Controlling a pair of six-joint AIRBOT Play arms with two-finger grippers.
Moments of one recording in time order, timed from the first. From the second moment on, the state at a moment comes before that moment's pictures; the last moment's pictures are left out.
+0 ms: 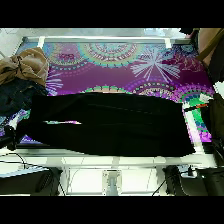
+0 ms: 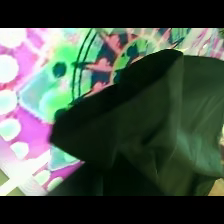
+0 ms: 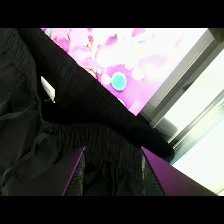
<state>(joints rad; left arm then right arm) 1.24 -1.40 0.69 0.72 -1.12 -1.07 -1.52 -0.87 0.67 -0.99 1.45 0.97</state>
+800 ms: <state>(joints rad) 1.24 -1.25 0.70 0.75 -1.17 -1.10 -1.53 -1.07 0.77 -1.18 1.49 1.01</state>
